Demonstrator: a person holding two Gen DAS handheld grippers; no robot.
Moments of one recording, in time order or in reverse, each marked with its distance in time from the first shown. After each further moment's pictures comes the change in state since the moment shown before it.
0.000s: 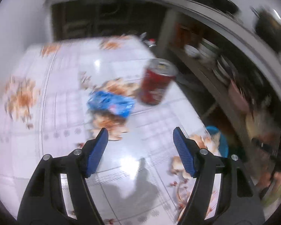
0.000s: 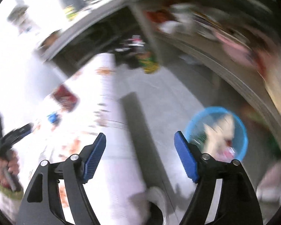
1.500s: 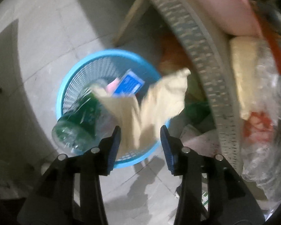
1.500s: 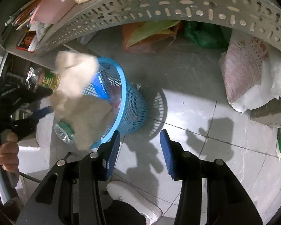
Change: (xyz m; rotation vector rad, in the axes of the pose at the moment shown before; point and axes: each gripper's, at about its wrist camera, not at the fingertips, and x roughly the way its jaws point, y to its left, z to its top) left arm 0.368 -0.412 -0.140 0.115 0.653 -0.240; right arm 0.010 -0.305 -0.198 0.803 0.072 -0.362
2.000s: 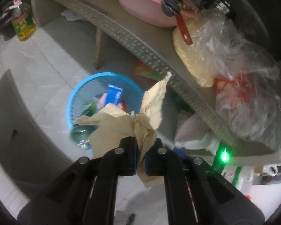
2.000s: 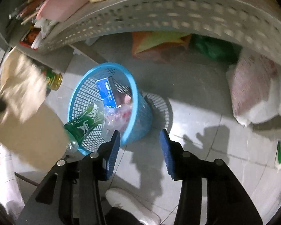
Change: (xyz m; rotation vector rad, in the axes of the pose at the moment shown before) left arm -0.090 -0.060 -0.034 0.328 -0.072 -0.016; right arm 0.008 0.019 0.013 -0.033 -0.036 -0.002
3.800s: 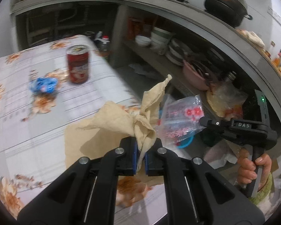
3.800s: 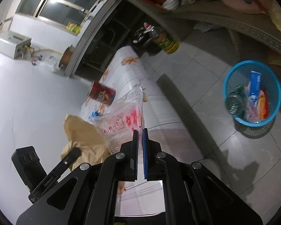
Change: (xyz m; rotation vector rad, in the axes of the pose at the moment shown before) left arm -0.306 0.135 -0.255 -0.145 -0.540 0.217; right arm -0.165 0.251 -0.097 -0.405 0.192 0.600
